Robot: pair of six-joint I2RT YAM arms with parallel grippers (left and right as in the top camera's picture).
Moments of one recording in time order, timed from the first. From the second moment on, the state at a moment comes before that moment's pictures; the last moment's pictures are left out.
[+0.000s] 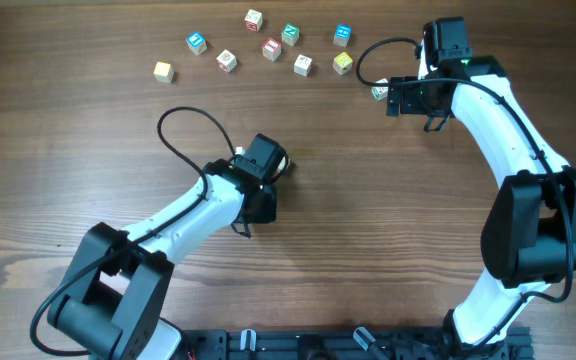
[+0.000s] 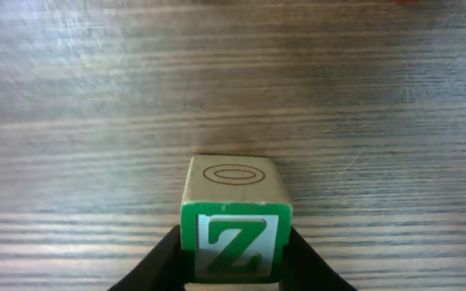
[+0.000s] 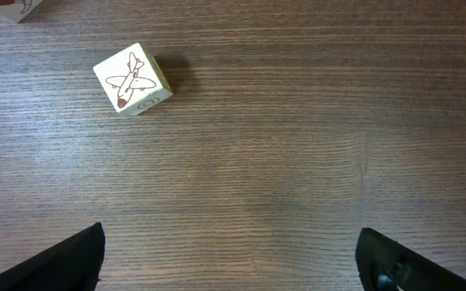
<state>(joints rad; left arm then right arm) -0.55 1.67 0.91 -0.67 -0.06 -0.51 0.10 1.93 1.50 -0.77 0.08 0.13</state>
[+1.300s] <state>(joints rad) -0.55 1.67 0.91 -0.51 -0.18 -0.29 0.10 1.93 1.50 -0.77 0.08 0.13</state>
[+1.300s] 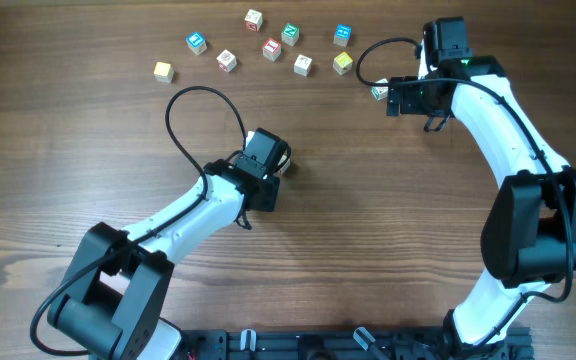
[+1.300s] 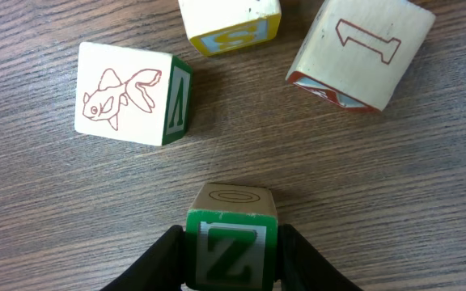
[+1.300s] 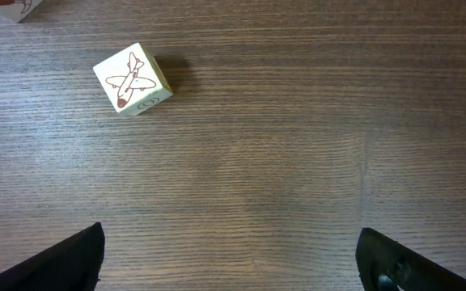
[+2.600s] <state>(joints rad) 0.05 1.67 1.09 -0.50 -0.10 -0.47 0.10 1.93 1.50 -0.52 -0.18 0.20</state>
